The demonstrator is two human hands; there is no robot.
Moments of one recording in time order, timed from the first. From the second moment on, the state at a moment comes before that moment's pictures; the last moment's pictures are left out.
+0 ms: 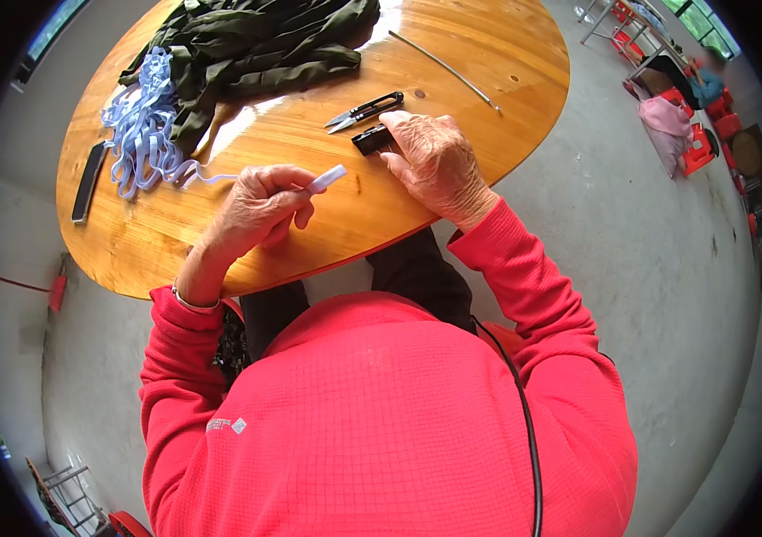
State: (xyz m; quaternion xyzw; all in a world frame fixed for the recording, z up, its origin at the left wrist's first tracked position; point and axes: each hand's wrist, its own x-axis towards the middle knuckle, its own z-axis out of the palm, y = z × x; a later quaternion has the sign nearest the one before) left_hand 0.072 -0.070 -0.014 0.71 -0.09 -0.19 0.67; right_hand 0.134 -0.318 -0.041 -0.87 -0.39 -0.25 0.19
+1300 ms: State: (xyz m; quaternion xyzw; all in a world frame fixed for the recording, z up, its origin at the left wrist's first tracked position) left_hand 0.078 -0.064 -0.023 0.64 -0.07 -0.14 0.75; right_hand 0.109 -0.281 -0.024 -0.73 -0.29 0.10 0.61
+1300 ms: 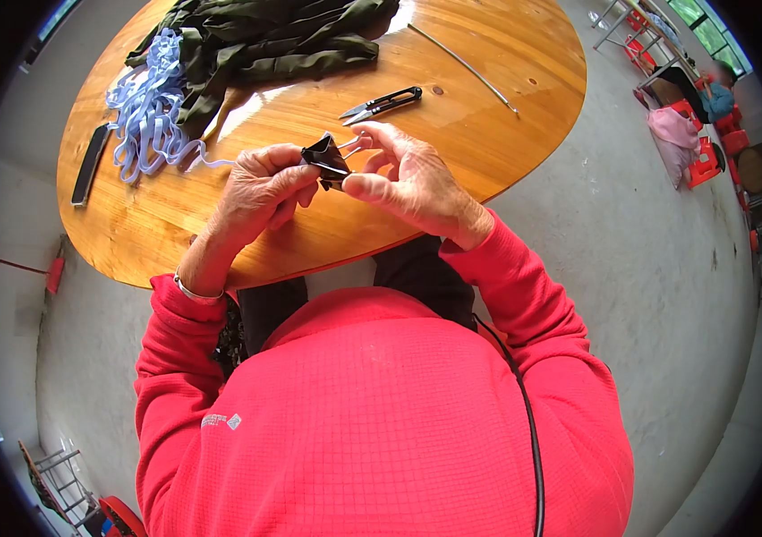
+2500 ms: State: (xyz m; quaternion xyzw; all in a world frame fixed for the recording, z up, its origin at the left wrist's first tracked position) left_hand 0.075 -0.062 -0.014 0.76 -0.16 -0.14 0.62; right_hand 0.118 -0.292 -0.018 -0.67 -0.15 0.22 0.69
